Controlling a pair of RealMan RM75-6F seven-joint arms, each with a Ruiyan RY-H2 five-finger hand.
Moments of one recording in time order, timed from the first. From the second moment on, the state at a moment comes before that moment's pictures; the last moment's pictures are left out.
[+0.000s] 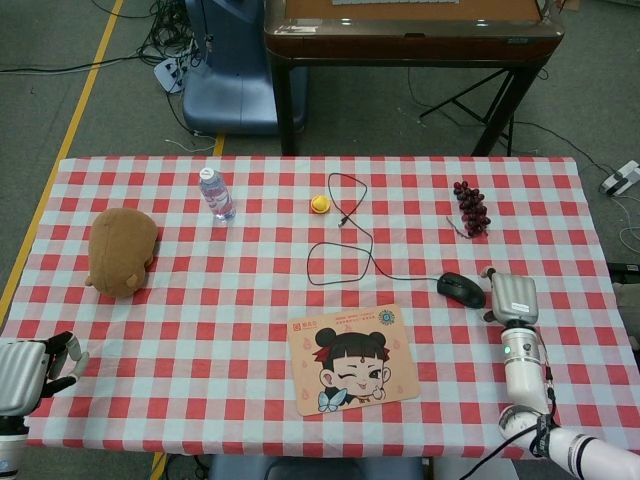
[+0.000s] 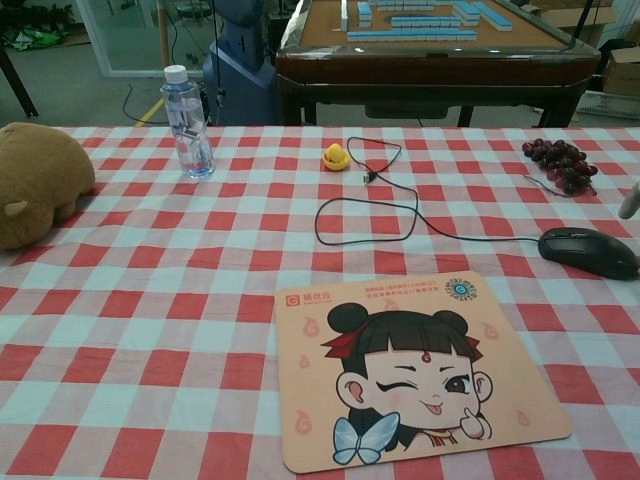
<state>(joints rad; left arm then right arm) -0.08 -1.14 -0.04 -1.63 1.55 1.53 -0.05 0.44 -1.49 0.28 -1.43 -0.76 1.08 -0.68</state>
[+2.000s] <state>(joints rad) -0.08 -1.13 -0.03 -1.64 1.56 1.54 -0.06 0.56 -1.63 0.35 -1.32 -0.45 1.04 -0.52</state>
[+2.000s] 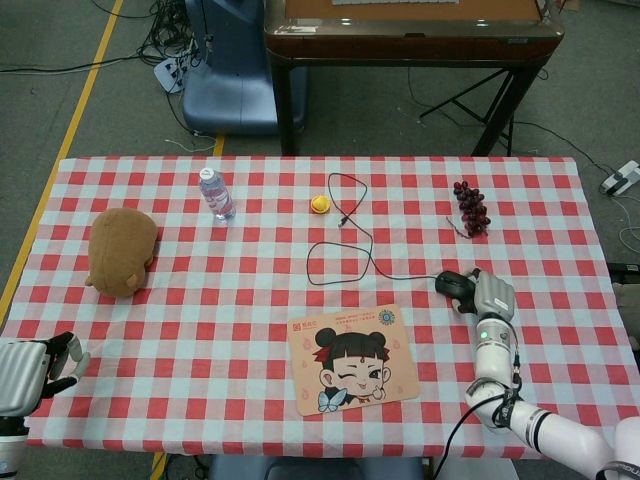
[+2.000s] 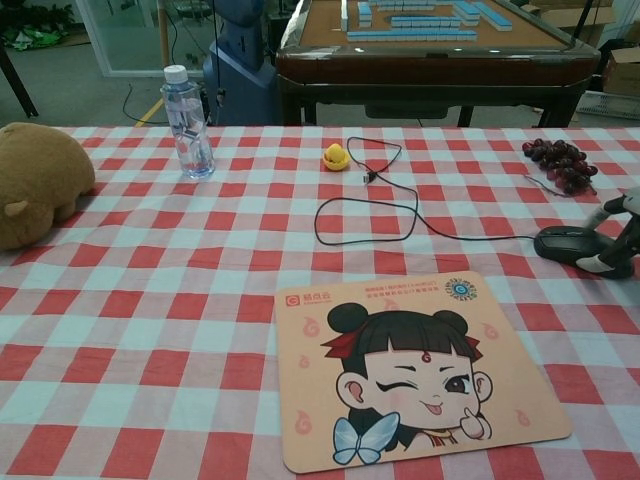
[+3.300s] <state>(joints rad) -0.09 -1.14 -0.03 -1.63 1.57 1.53 -0.05 0.52 -1.45 0.28 -1.76 -0.45 1.08 -0.40</state>
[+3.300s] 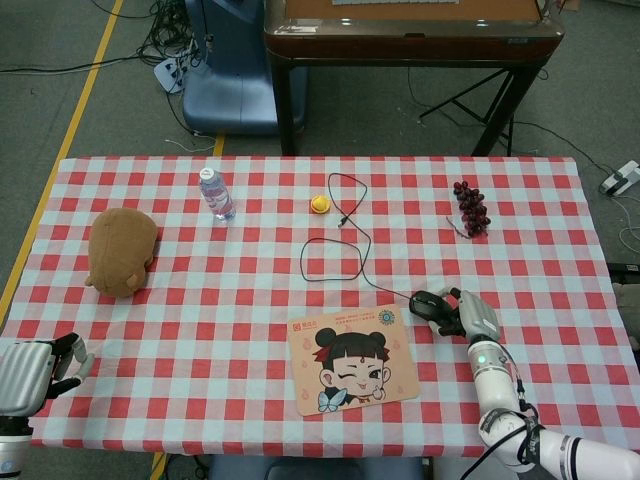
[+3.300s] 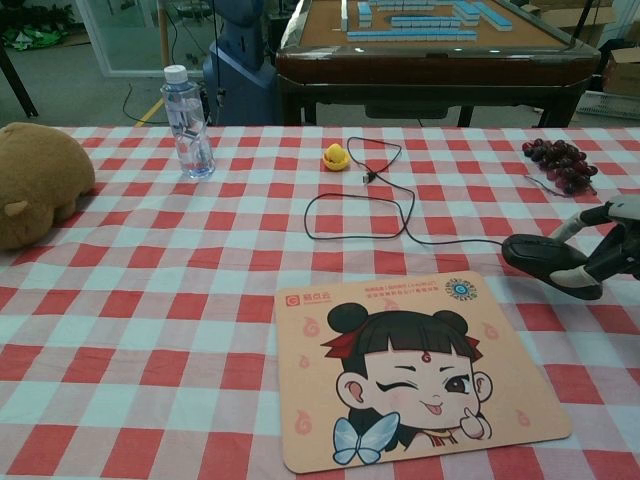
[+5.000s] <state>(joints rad) -0.08 -1.12 -0.04 -1.64 1.55 1.53 -0.08 0.64 -1.71 0.08 -1.81 -0.70 1.34 -0.72</state>
